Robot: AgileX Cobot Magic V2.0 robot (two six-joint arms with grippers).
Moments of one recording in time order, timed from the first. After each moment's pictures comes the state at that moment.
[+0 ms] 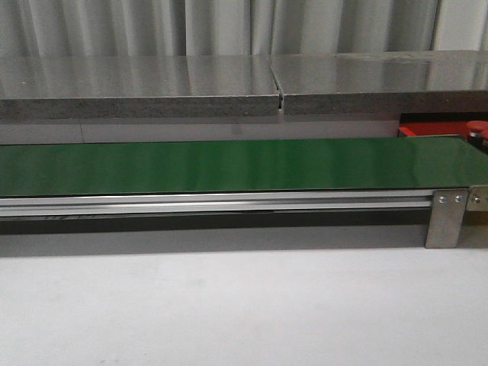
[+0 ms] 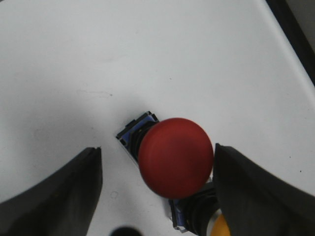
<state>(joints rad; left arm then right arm) 0.58 2.34 -2.05 -0.26 0.89 -0.27 0.06 0.66 -0.59 0.14 0.48 -0.22</state>
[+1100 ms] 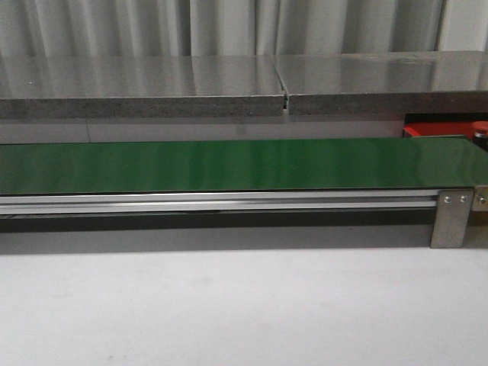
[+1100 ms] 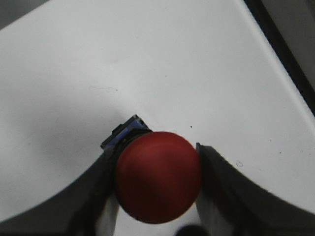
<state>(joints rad) 0.58 2.25 -2.06 -0.26 0.96 -0.26 0.06 0.66 -0.59 0.14 0.48 -0.22</state>
